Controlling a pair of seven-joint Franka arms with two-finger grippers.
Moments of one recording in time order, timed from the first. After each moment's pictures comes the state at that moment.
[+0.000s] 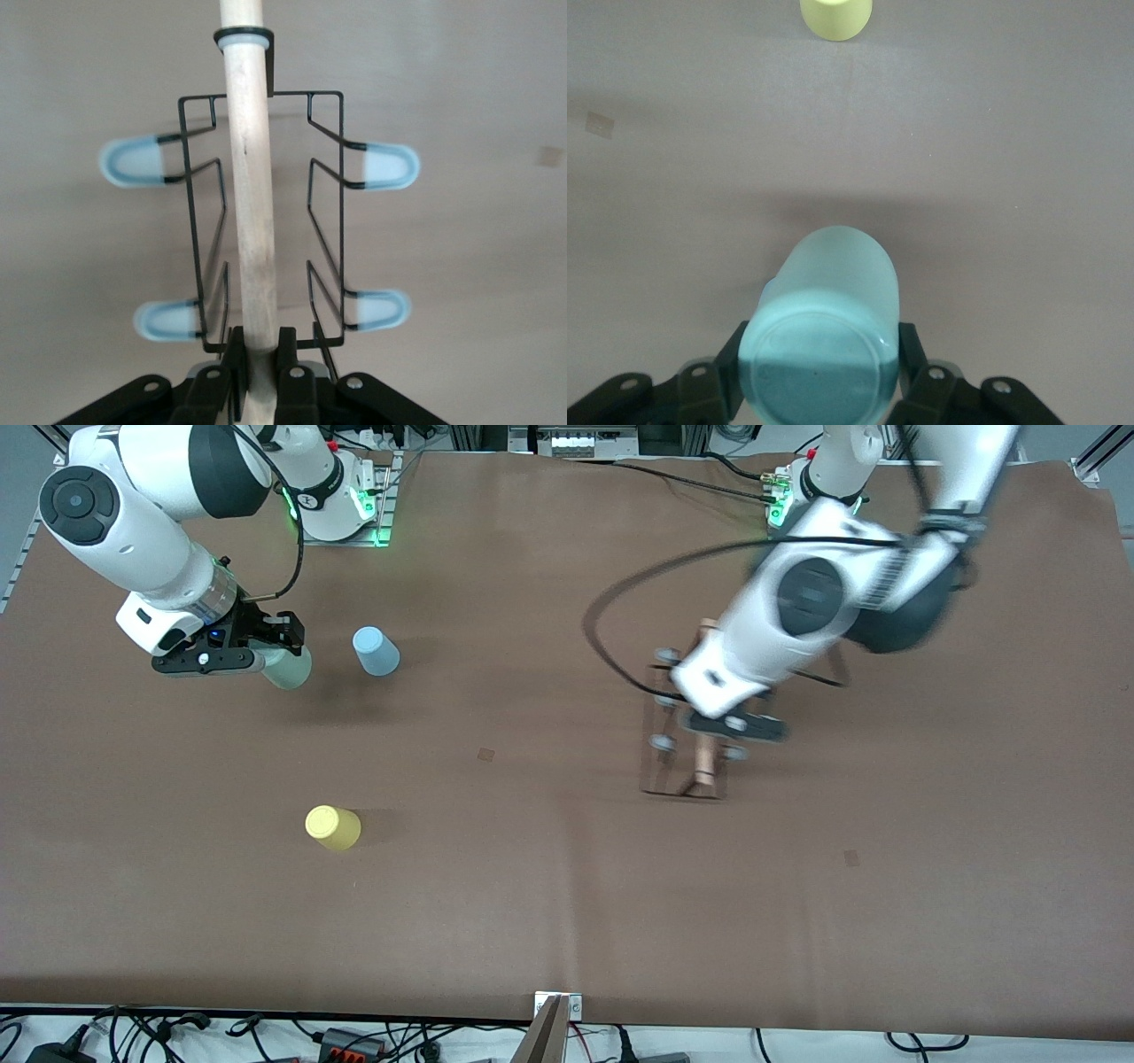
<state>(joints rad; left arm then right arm) -0.09 0.38 -0.54 -1.59 0.04 1.82 -0.57 0.15 -0.13 0.03 -2.18 -0.01 1.97 0.11</state>
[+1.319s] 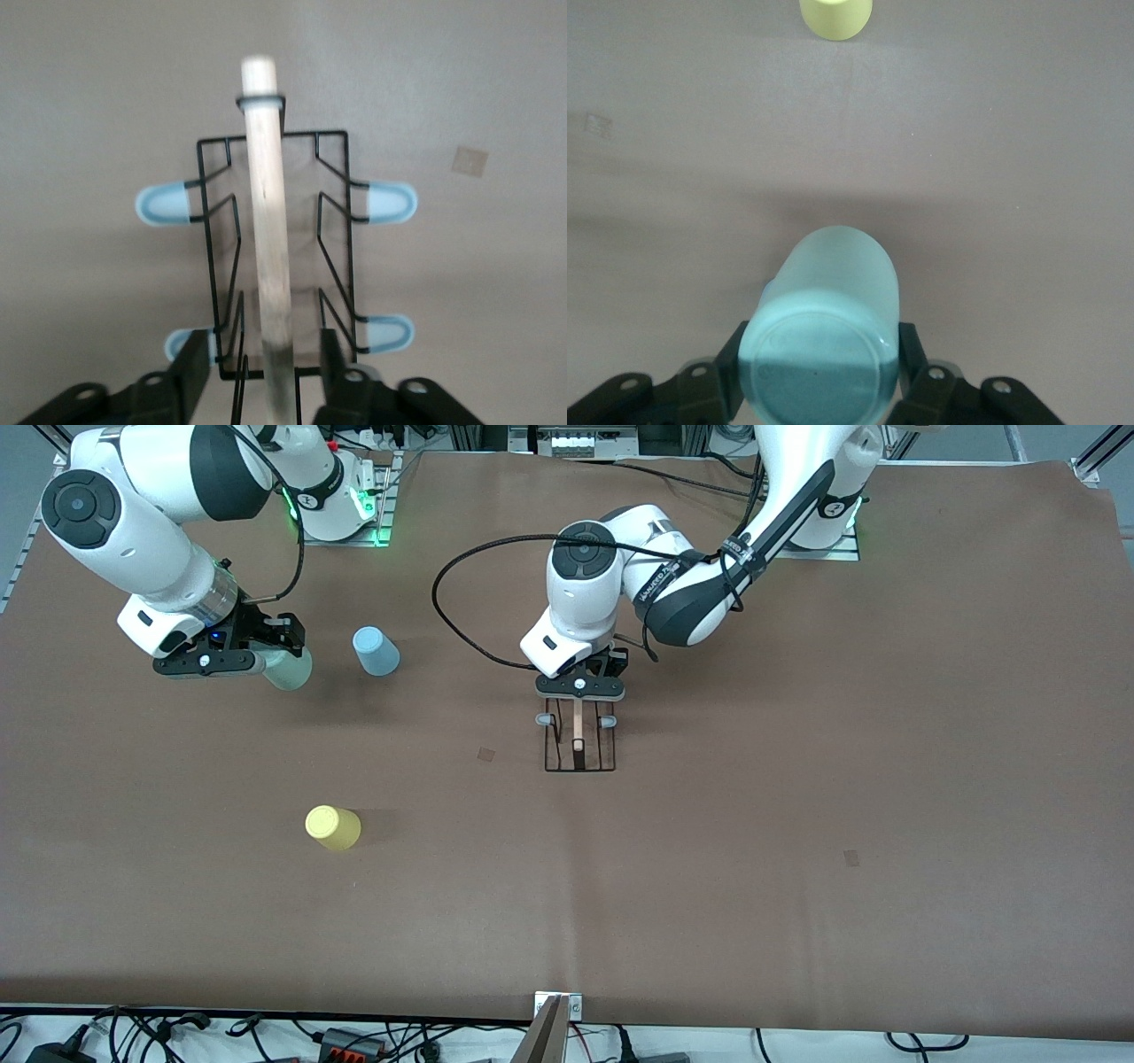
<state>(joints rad) -0.36 0.57 -0.54 -1.57 0.28 2.05 -0.94 0.15 -0.12 0.04 -2.18 0.00 1.97 0.12</state>
